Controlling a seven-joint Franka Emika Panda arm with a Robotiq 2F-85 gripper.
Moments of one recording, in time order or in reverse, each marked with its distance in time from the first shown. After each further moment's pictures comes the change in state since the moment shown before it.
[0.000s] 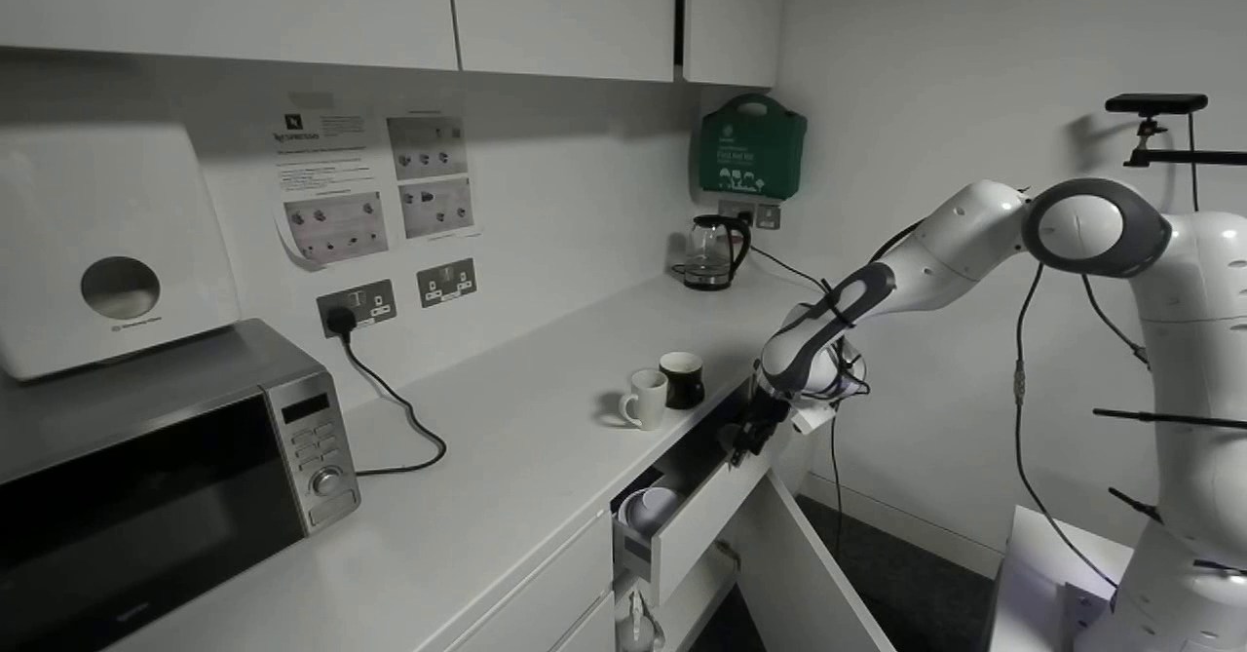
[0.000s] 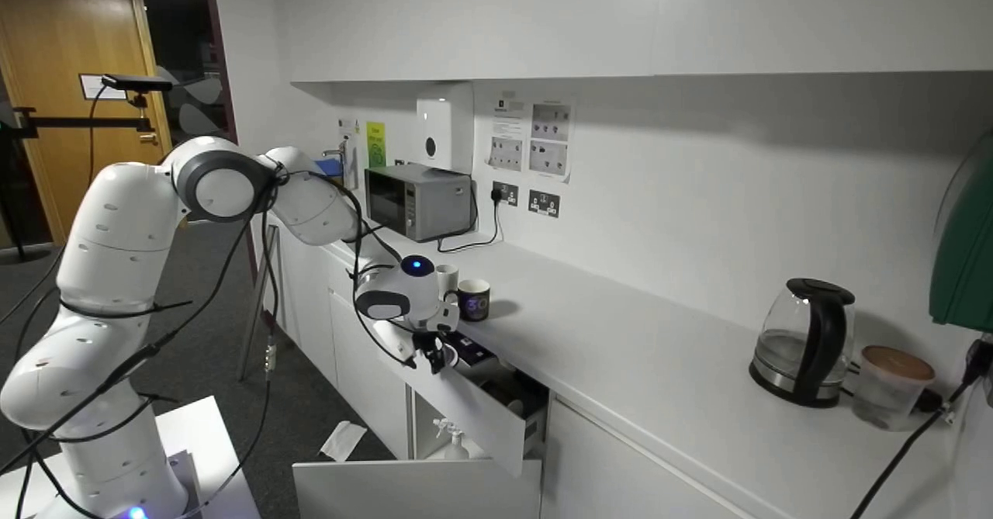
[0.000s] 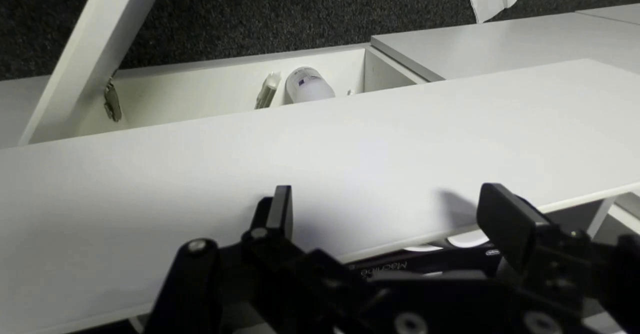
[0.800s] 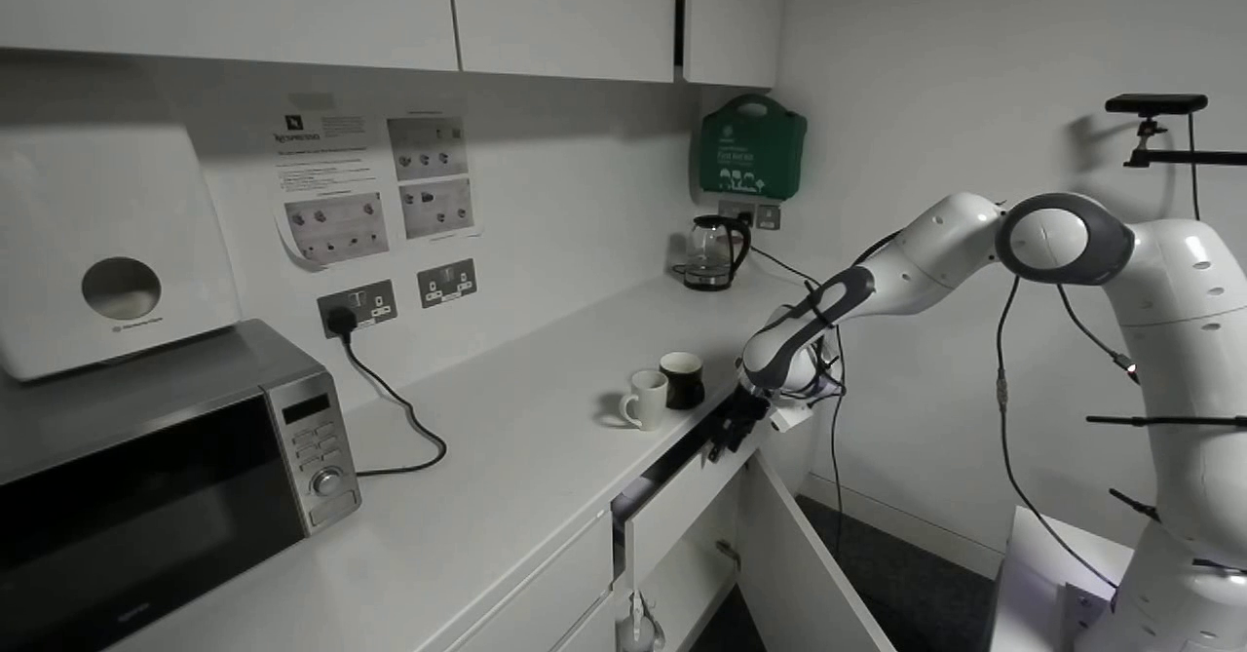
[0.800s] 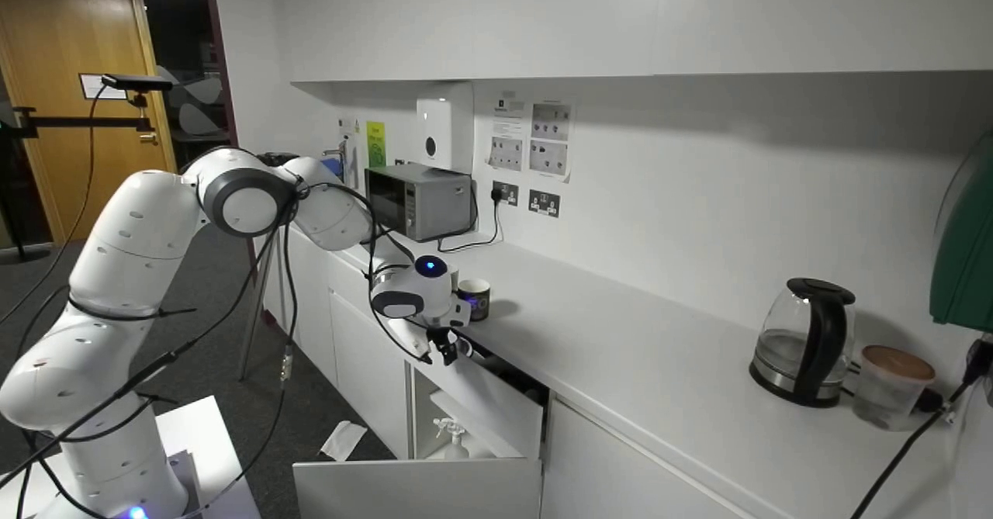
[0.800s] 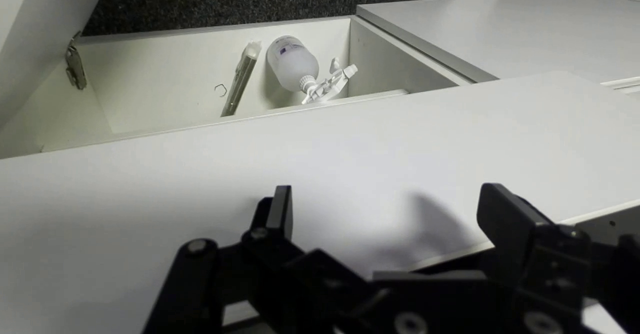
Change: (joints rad) arm -0.022 0.105 0.044 0.135 -0.003 0.000 -0.019
